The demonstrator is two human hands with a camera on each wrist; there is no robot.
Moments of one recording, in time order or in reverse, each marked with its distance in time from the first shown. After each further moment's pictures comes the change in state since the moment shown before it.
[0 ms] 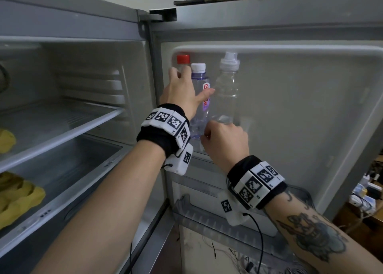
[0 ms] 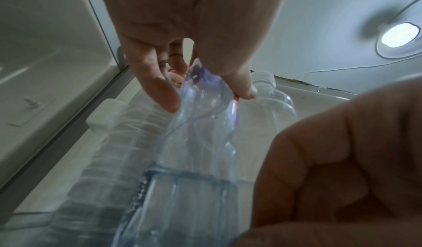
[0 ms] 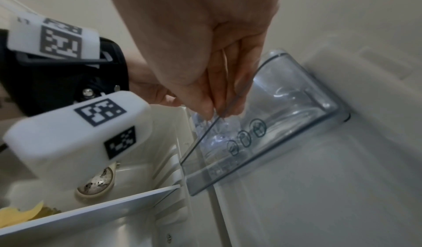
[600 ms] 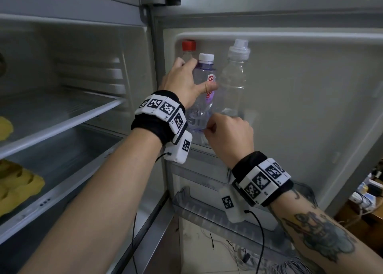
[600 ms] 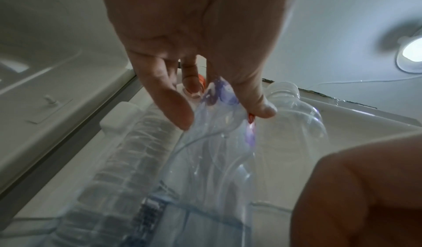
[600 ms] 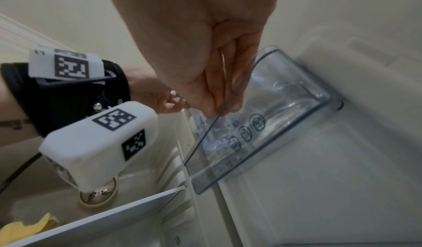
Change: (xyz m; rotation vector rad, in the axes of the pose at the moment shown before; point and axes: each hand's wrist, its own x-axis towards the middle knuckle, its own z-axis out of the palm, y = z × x) left_hand 0.011 -0.015 -0.003 -0.044 -0.132 0.035; right_hand 0.000 0.006 0.010 0.075 0.016 0.013
